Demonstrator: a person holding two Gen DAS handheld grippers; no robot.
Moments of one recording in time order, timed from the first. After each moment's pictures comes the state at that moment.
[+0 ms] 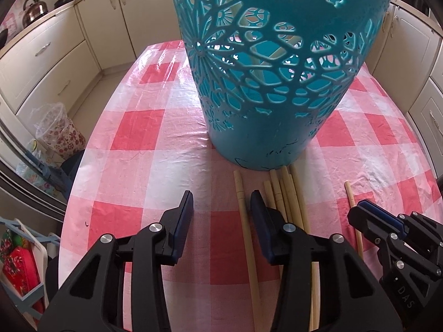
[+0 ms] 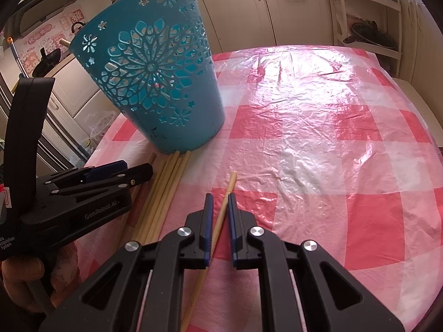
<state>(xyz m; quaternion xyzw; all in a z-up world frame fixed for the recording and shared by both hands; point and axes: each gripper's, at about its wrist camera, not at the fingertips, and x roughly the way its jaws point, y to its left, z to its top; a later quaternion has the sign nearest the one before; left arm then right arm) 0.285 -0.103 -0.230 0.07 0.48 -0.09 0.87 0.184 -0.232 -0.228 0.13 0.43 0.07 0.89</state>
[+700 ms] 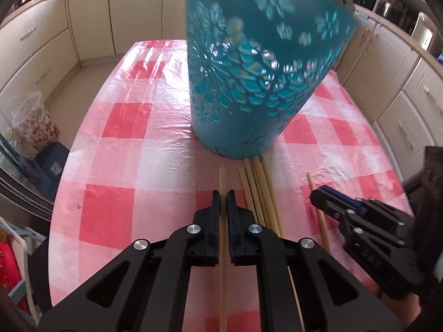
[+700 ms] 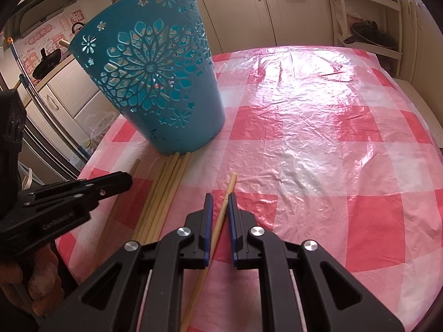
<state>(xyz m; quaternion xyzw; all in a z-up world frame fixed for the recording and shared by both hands) 0.263 -0.075 -0.208 0.00 0.49 -0.17 0.86 0.186 -0.232 -0.228 0.13 0.43 0.07 0.89</state>
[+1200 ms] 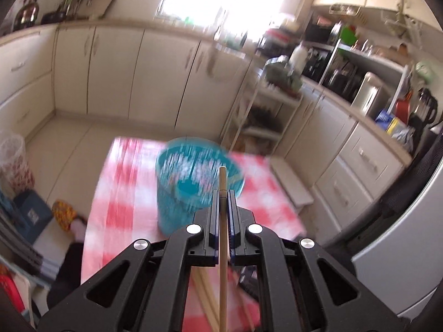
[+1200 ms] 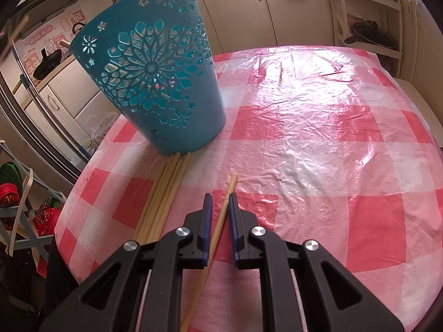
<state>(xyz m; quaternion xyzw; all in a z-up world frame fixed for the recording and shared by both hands) 0.236 -0.050 -0.031 -0.09 0.31 -0.28 0.90 0.187 -0.233 -0.228 0.14 0.43 0.07 0.89</state>
